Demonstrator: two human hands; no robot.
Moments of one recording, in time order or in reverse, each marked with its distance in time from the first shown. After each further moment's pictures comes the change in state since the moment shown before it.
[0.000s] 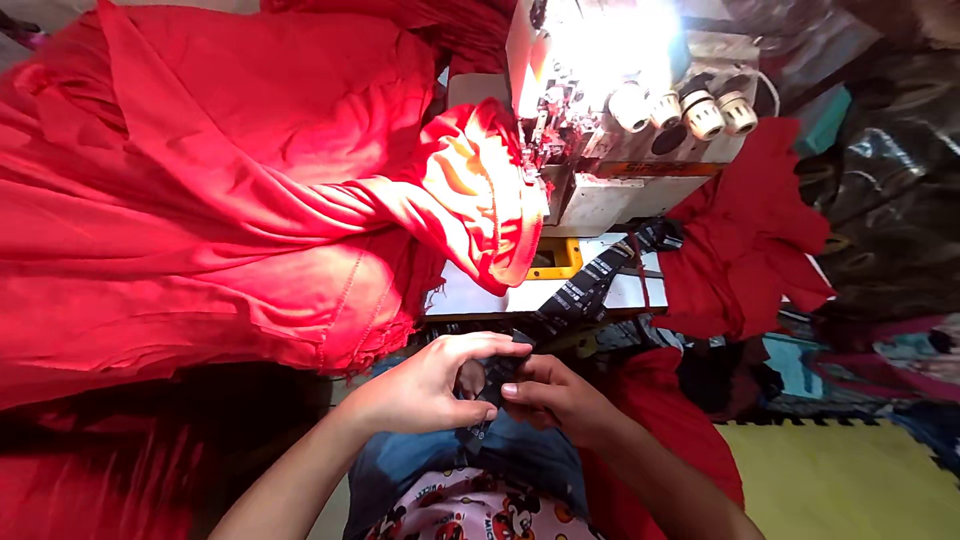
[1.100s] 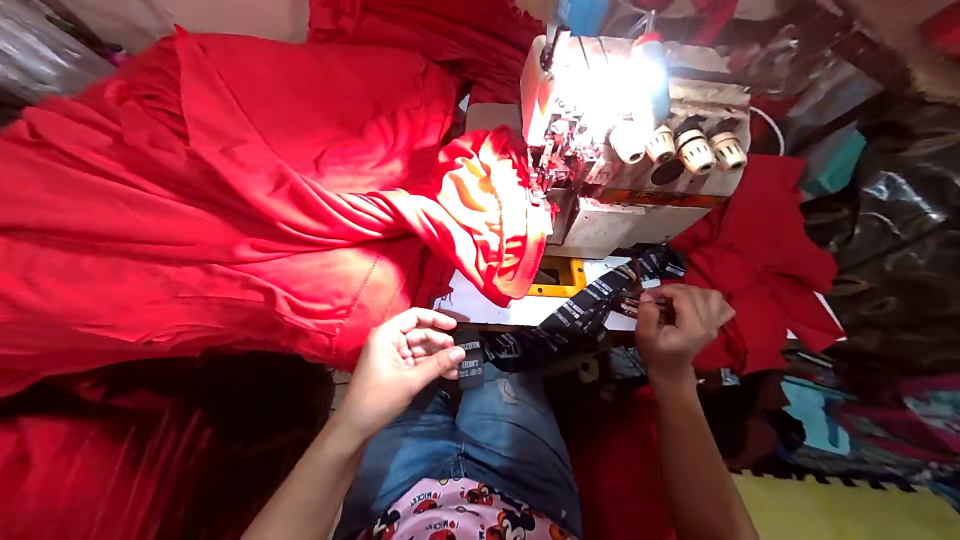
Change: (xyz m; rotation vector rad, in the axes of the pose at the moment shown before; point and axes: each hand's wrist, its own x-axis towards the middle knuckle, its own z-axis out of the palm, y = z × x) left_hand -0.018 0.021 0.023 -0.176 0.879 -0.131; right_hand -0.012 -0.026 -0.143 -1.551 1.299 -0.962
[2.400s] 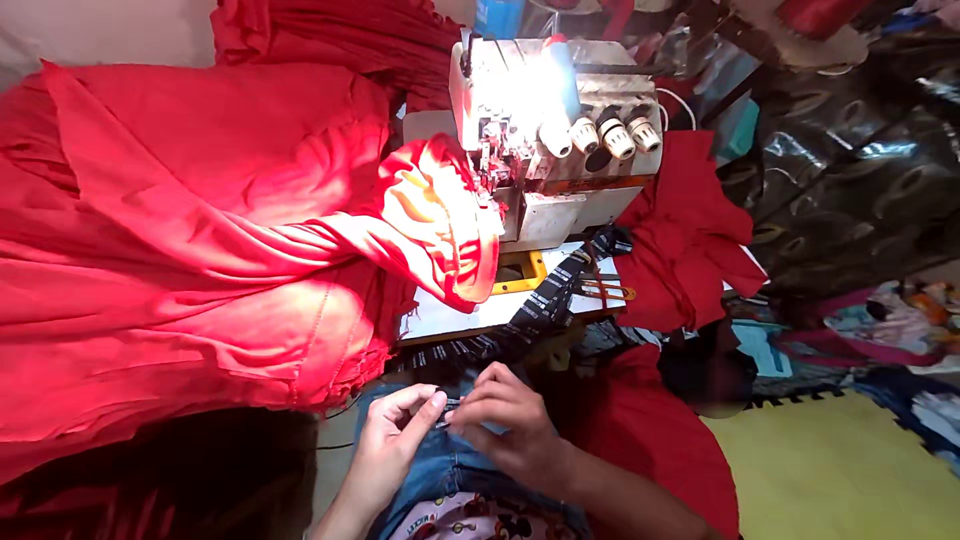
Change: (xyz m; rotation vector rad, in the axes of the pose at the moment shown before) left_hand -0.032 -0.042 0.011 -0.057 -0.072 -0.023; right_hand -0.054 -0.179 -0.018 0.979 -0.371 0.074
